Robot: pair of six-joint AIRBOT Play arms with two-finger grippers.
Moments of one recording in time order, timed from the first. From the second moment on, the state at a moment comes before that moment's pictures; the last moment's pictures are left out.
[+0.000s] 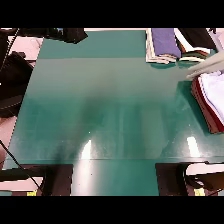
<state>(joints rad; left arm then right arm) -0.31 -1.43 1.93 1.15 -1.07 -1.47 -0.65 -1.55 1.95 -1.04 1.01 1.33</state>
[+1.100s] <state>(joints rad) -0.31 -1.48 1.93 1.14 -1.12 -1.47 -0.96 -1.13 1.43 -1.21 1.27 1.24</state>
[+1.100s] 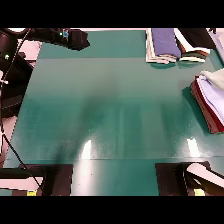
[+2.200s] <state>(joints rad) -0.32 -1.48 1.93 1.14 -1.08 -1.47 -0.21 -1.04 1.41 -0.90 1.22 1.25</state>
